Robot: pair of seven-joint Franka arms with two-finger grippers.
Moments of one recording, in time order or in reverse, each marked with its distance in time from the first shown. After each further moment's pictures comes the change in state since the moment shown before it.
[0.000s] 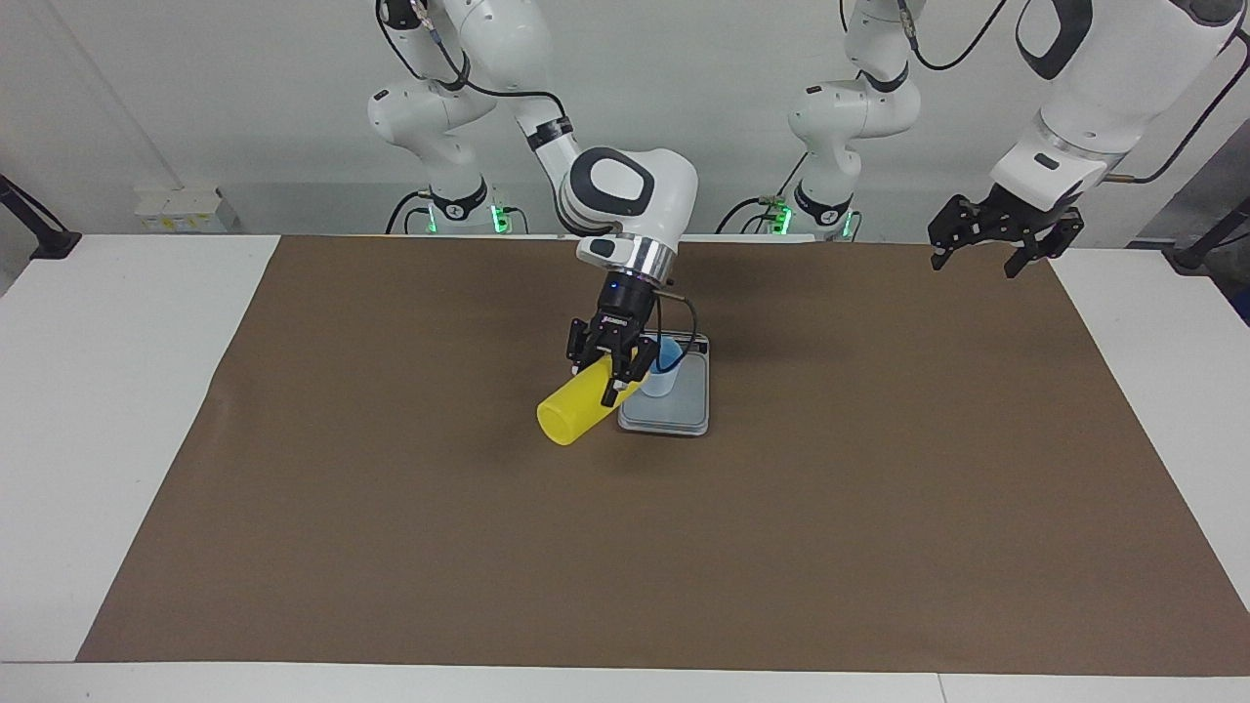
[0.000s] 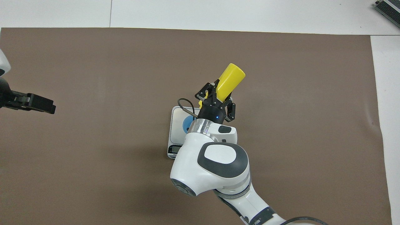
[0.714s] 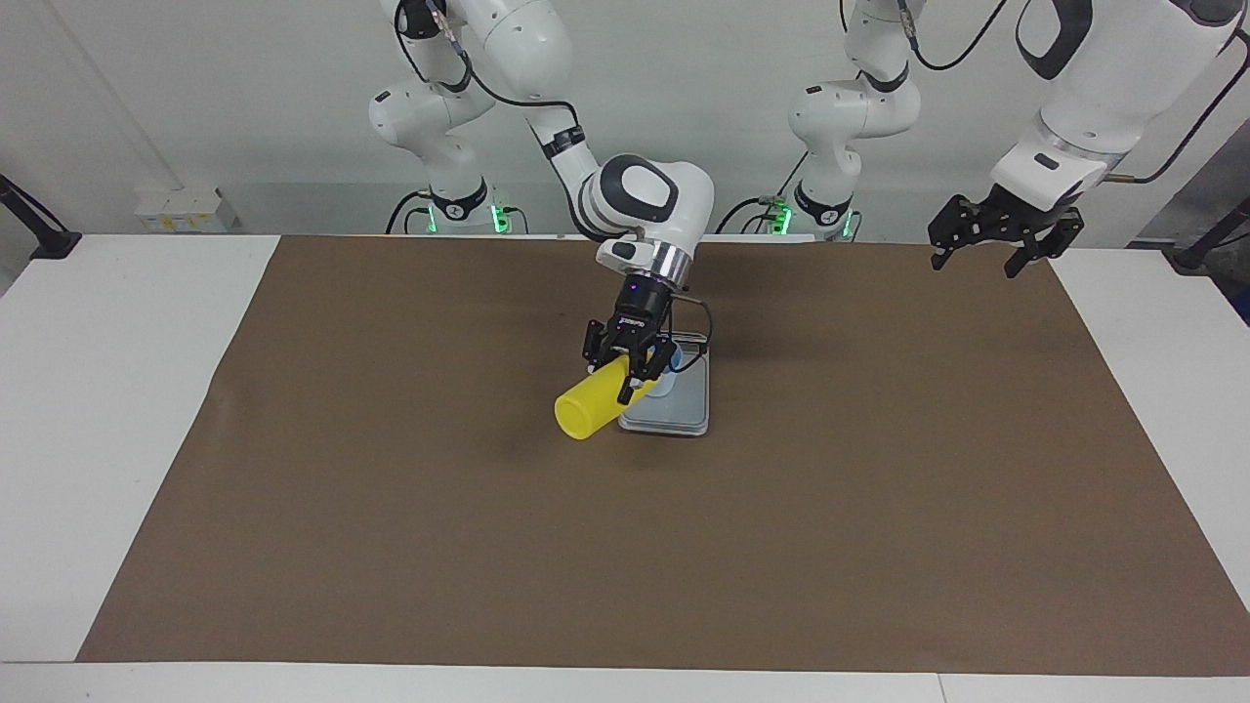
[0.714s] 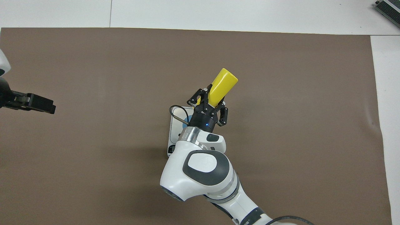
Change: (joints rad) left arm 0.000 0.000 0.000 0.000 0.000 0.000 0.000; right arm 0.041 0.026 -0.002 0.011 -0.046 -0.068 0.051
